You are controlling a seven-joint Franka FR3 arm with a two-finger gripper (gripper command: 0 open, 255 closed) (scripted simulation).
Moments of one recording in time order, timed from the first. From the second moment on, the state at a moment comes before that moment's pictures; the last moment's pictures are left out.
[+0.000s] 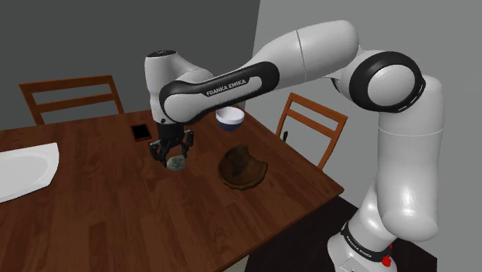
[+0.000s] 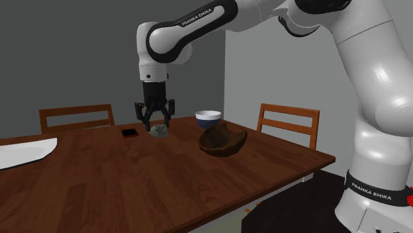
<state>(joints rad) 0.23 0.41 0.34 -1.63 -0.17 2.00 0.65</state>
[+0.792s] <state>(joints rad) 0.22 0.36 0.35 -1.56 -0.15 1.88 0.63</state>
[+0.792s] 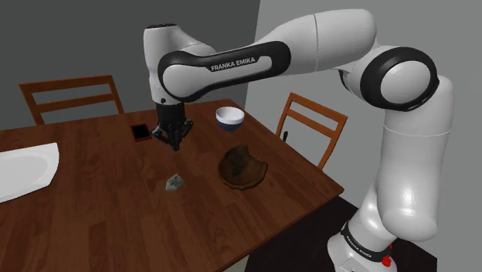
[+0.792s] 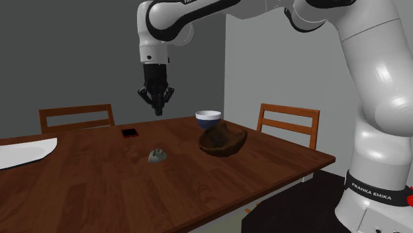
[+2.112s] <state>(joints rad) 0.28 0.48 0.28 -1.83 -0.29 2.42 0.86</state>
